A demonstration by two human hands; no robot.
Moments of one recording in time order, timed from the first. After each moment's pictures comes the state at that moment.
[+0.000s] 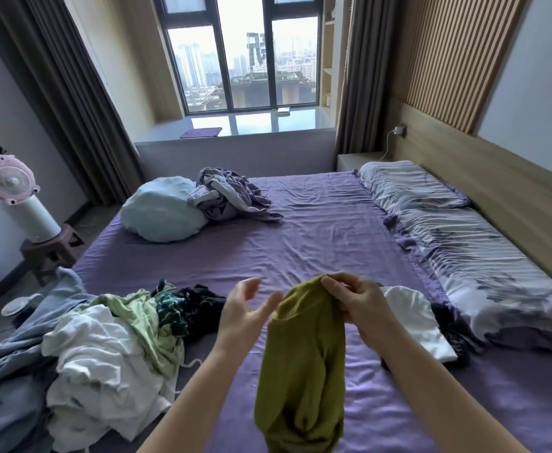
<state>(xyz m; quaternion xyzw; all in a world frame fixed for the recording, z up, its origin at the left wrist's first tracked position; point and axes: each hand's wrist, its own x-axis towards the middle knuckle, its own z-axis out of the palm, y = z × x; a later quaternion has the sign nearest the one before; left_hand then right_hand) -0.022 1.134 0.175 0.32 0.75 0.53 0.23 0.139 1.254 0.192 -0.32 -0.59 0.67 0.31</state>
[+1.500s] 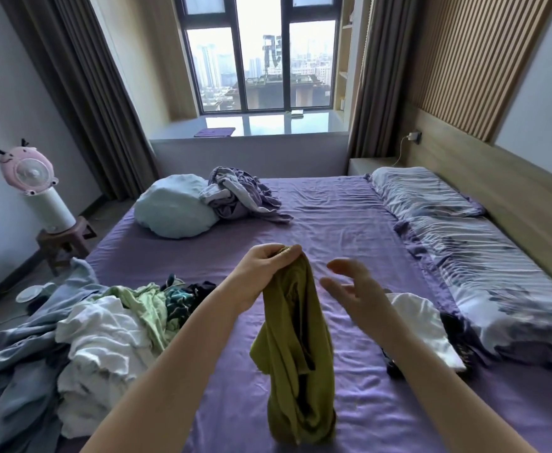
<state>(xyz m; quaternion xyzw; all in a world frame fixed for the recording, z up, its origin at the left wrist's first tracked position) -0.032 1.160 0.250 0.38 0.60 0.57 0.41 0.132 1.261 0.196 -0.26 -0.79 0.45 0.33</state>
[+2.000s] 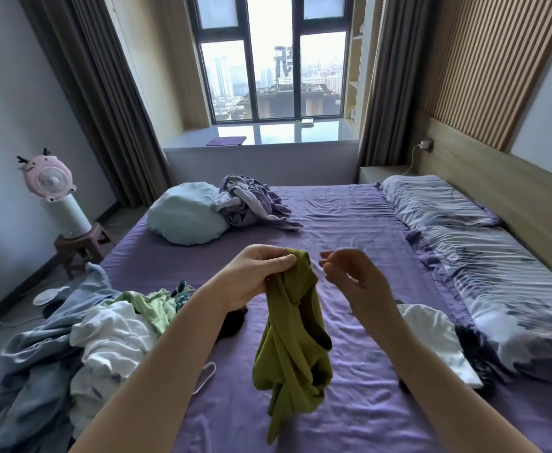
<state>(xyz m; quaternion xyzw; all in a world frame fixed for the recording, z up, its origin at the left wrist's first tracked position) -0.055 1.144 0.268 0.37 0.55 0.57 0.49 0.111 1.248 0.225 -0.19 -0.70 0.55 0.41</state>
